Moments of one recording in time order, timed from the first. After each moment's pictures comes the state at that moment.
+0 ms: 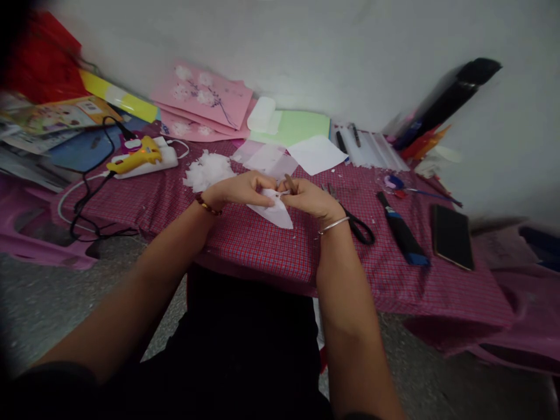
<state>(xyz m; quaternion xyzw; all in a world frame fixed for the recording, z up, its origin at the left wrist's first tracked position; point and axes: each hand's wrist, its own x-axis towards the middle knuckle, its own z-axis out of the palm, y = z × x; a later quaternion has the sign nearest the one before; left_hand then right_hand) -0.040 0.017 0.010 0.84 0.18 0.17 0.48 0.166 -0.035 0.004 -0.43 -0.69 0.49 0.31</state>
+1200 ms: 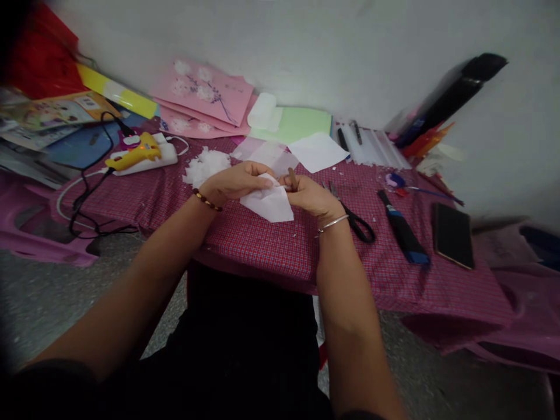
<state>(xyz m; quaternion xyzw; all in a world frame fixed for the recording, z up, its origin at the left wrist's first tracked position) -0.041 0.015 0.011 0.65 0.24 0.22 0.69 0.156 -0.044 0.011 -0.42 -0.64 0.56 0.33</state>
